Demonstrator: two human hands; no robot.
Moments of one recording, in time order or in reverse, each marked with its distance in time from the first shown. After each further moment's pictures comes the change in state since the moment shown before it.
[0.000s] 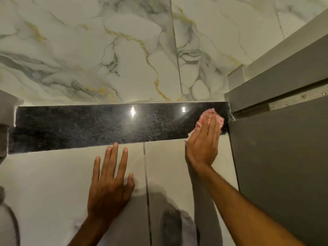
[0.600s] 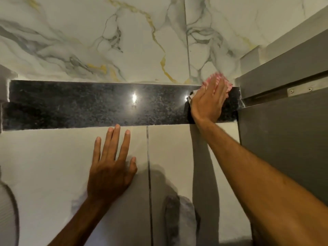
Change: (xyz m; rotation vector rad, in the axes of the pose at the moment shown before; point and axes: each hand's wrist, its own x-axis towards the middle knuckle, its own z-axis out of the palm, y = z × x) left_hand 0.000 -0.005 0.011 0.004 0.045 0.015; right_hand 0.073 -0.033 0.021 0.025 0.011 0.030
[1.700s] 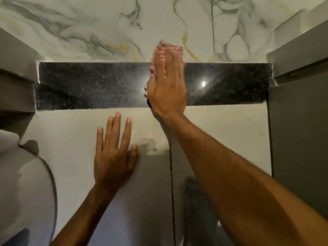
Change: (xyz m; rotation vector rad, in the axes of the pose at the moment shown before) left_hand -0.031 -0.034 -0.020 0.053 -0.091 -0.091; right_hand -0.108 -0.108 0.041 0.081 -0.035 -0.468
